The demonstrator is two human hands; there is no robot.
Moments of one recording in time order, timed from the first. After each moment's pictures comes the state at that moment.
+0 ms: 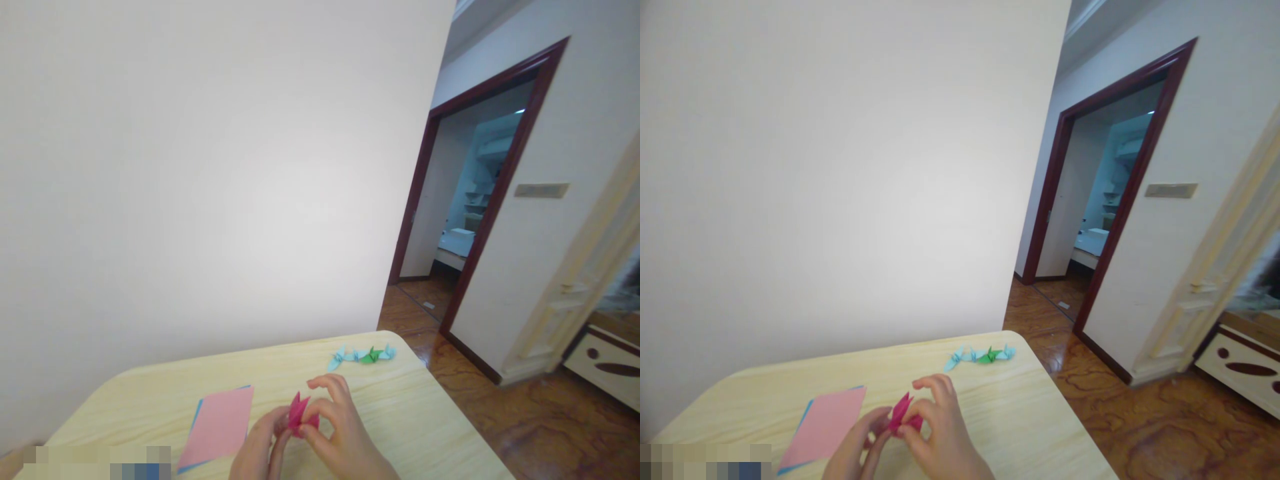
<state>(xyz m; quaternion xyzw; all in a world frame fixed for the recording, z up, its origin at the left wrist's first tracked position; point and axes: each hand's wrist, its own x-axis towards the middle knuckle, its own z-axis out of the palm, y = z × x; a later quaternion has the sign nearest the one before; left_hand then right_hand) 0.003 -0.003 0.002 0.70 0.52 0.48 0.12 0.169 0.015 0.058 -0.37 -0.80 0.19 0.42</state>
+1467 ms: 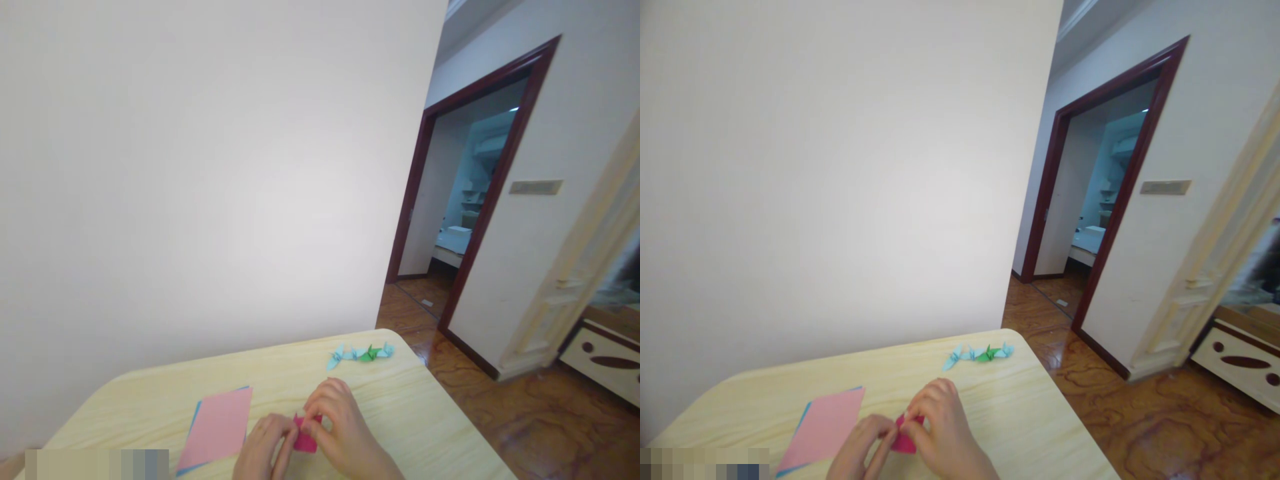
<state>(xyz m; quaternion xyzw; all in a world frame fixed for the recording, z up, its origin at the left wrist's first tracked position) 0.008 -0.005 0.011 0.73 0.47 0.48 0.11 0.175 0.024 0.053 -0.36 -0.83 0.17 0.40</state>
